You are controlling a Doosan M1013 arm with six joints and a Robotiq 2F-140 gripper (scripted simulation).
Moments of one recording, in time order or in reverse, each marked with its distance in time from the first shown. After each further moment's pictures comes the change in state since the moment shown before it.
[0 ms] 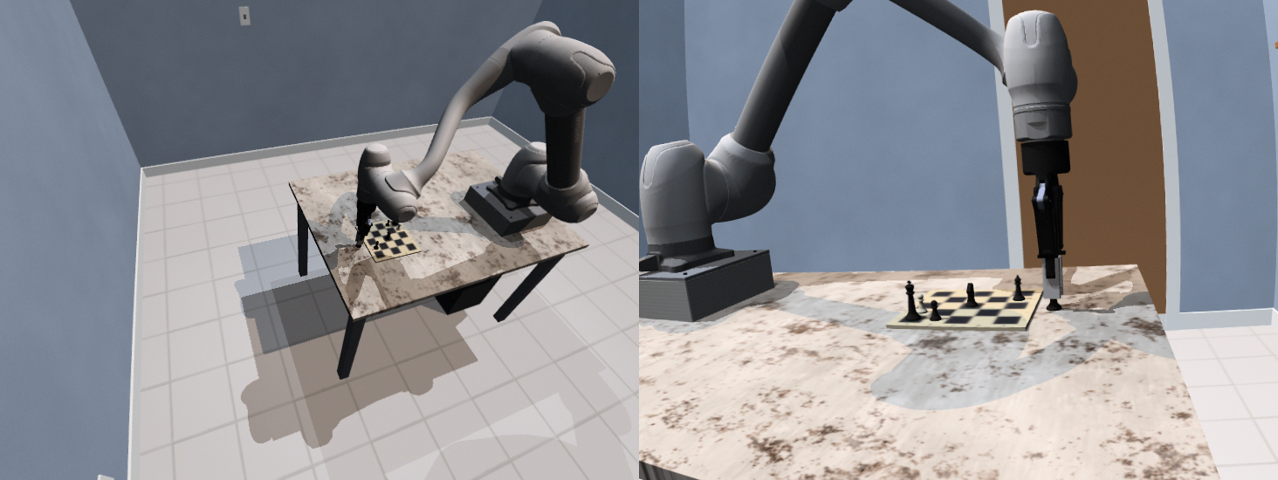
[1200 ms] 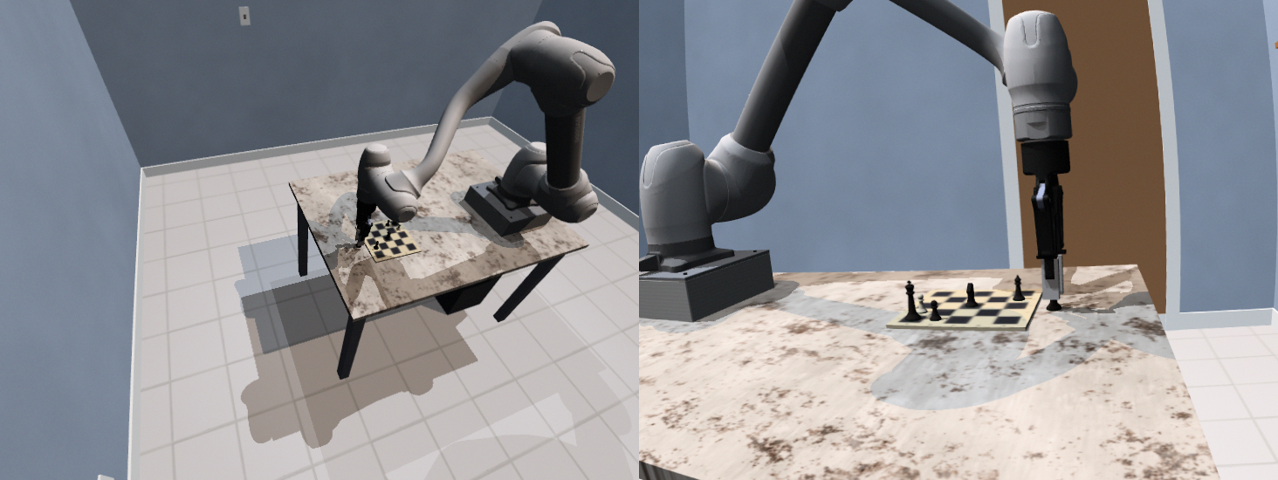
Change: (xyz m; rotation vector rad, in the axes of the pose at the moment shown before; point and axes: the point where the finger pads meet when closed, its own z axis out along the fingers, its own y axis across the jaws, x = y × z) arm 0.000 0.000 0.000 0.000 0.000 0.000
